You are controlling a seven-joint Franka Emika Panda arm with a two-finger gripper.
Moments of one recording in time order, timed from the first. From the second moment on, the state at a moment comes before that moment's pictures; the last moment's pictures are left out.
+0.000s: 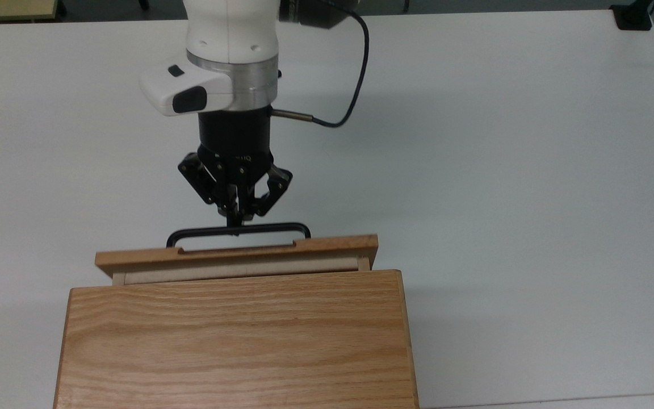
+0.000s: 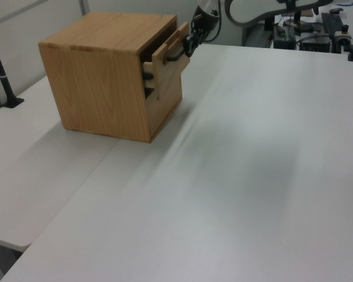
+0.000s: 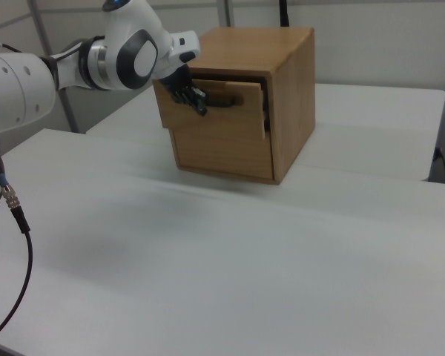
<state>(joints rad) 0.14 0.48 -0.13 -1.29 -0.04 2.30 0.26</state>
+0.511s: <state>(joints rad) 0.18 0.53 -0.18 -1.29 -0.04 2.49 0.36</state>
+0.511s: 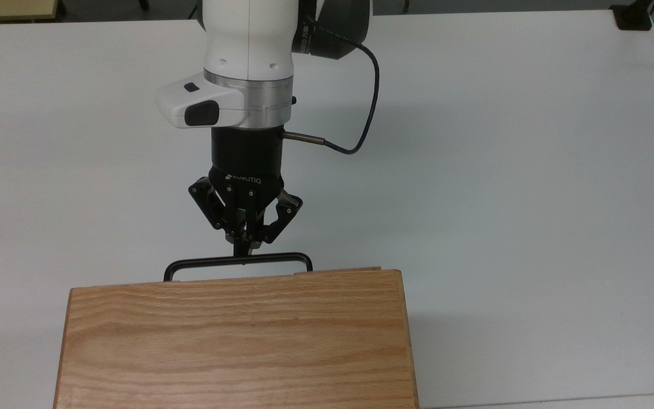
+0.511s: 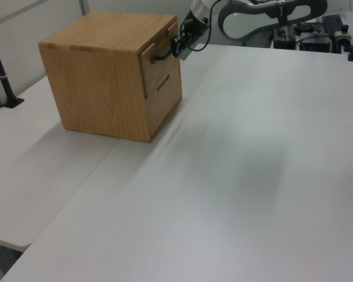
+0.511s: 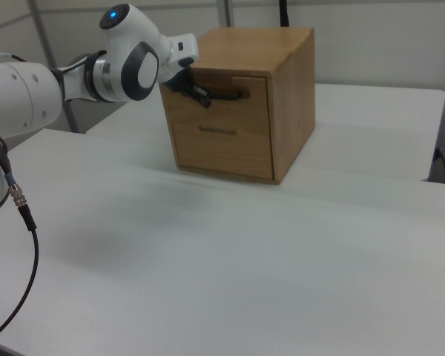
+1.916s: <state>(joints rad) 0.17 0.12 -0.20 -1.54 -0.04 1.83 0.18</state>
